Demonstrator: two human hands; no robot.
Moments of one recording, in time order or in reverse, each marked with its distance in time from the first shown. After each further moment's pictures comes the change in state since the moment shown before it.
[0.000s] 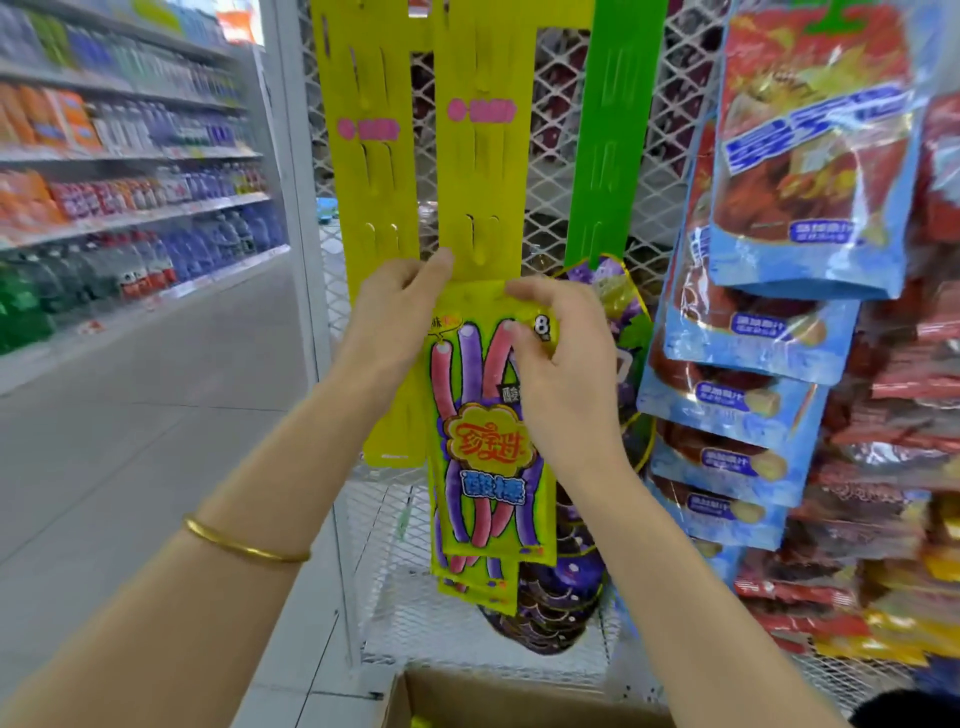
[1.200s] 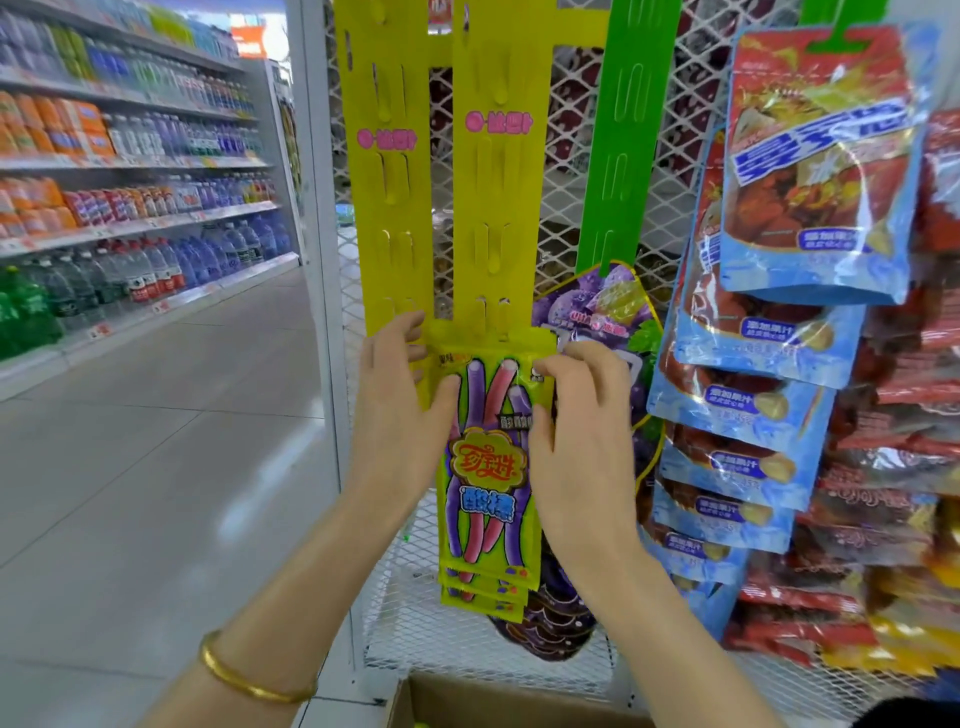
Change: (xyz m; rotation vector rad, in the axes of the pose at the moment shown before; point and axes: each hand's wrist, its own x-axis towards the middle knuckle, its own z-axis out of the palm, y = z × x) left_hand -0.056 -0.046 0.001 0.128 0.132 0.263; right_hand -0.043 0.013 -0.002 -0.198 0.010 0.060
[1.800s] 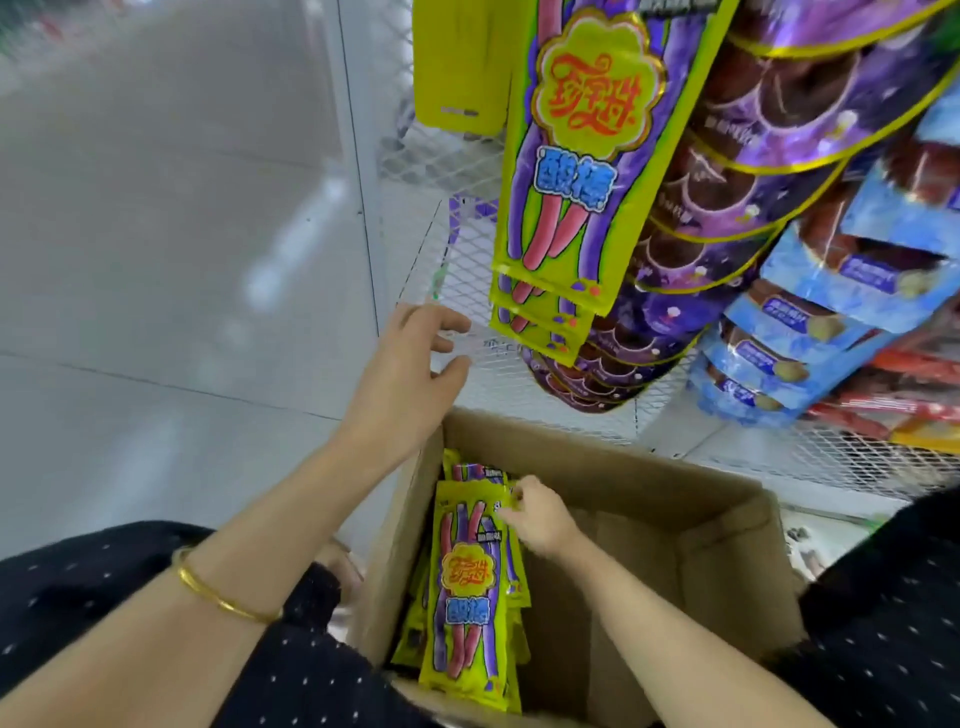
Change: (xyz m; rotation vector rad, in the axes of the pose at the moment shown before) left_hand -0.157 -0.142 -0.015 0.186 -0.416 -0.367; right_hand -0.299 0.199 0.090 -0.277 -1.131 0.853
